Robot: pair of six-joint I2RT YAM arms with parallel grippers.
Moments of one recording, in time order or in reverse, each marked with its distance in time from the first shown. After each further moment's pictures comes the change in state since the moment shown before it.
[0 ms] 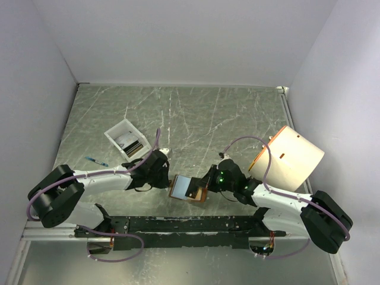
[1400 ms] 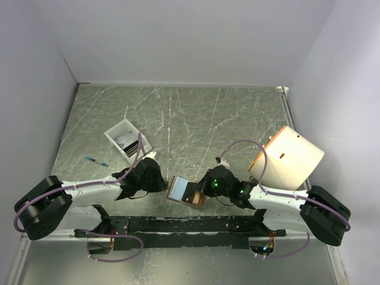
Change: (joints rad) left arm -0.001 -0.148 -0.182 0.140 -0.036 -0.248; right arm 0.153 0.035 0.008 -0.003 0.159 0.131
